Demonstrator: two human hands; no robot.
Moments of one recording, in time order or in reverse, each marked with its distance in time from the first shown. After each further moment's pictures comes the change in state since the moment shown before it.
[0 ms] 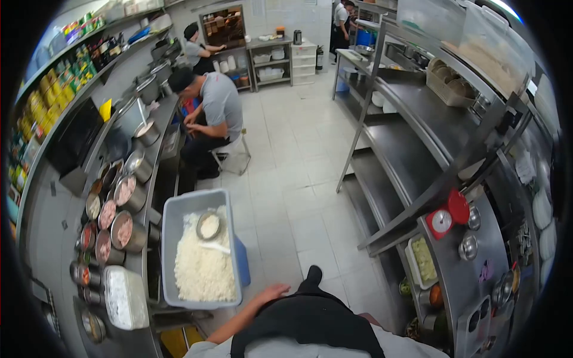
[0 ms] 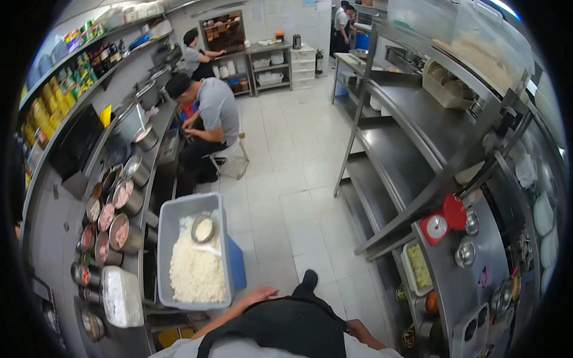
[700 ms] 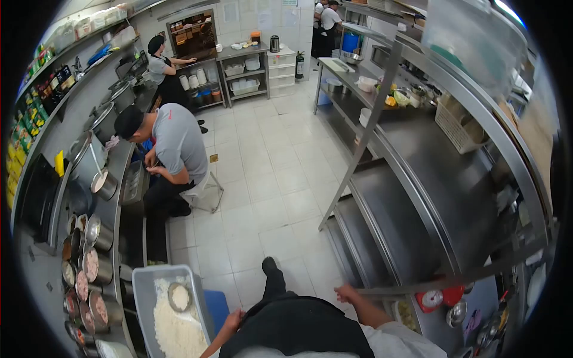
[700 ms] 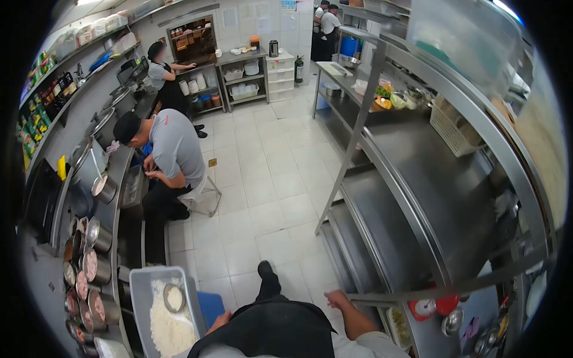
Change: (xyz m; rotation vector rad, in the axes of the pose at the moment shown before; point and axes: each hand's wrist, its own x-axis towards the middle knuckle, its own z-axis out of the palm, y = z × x) left_hand 0.161 0.097 -0.160 0.349 0.451 0.079; right_hand 0.354 -0.049 -0.448 0.779 0.128 0.954
